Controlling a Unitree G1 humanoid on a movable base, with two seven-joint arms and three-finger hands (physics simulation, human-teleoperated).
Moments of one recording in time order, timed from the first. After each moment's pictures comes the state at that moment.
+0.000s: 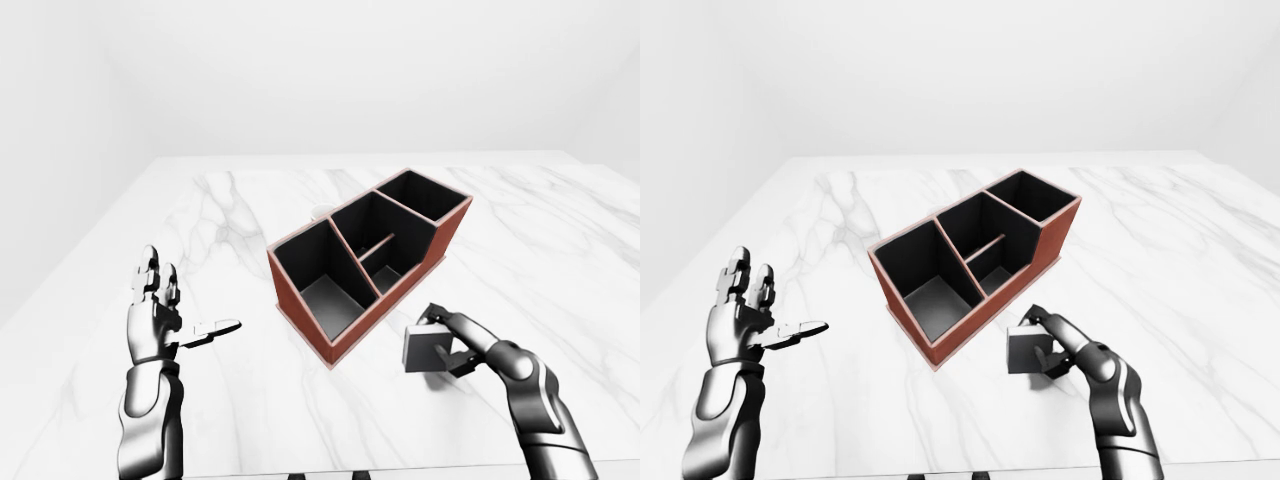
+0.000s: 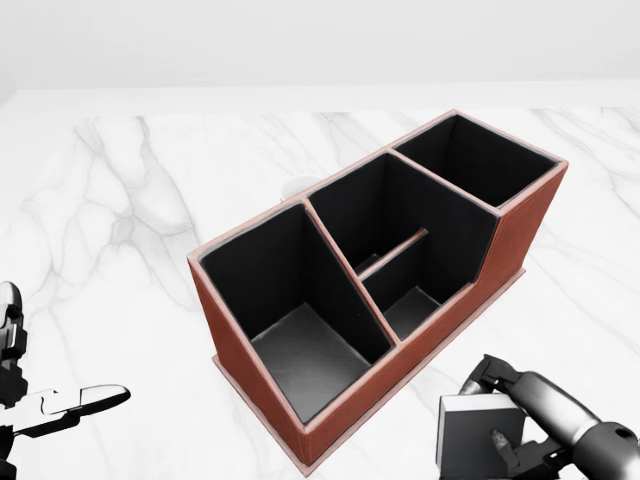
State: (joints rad) left arm 0.05 0.10 0.32 -0.11 -0.20 -0.07 -0.08; right arm -0.02 -0.31 -0.21 0.15 -0.59 0.09 0.70
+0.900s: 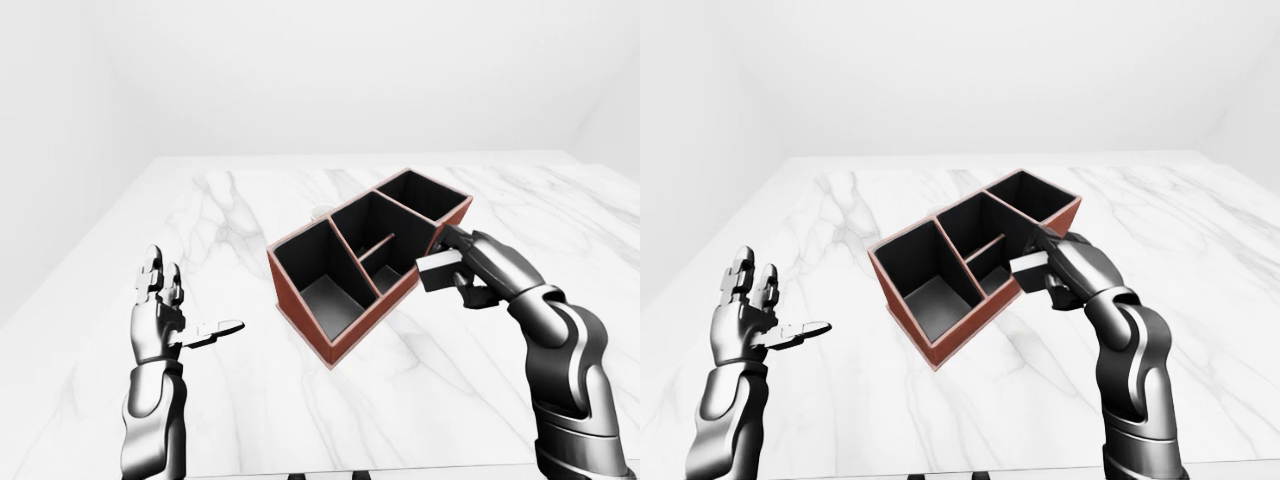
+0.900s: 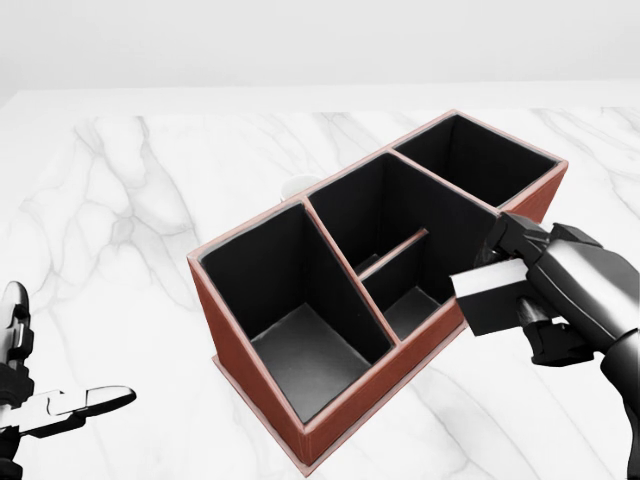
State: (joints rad) left arm 0.06 0.09 0.31 -0.11 -0.20 -0.07 -0.08; right arm -0.16 -0.34 -0.23 -0.35 -0.84 0.09 0.70
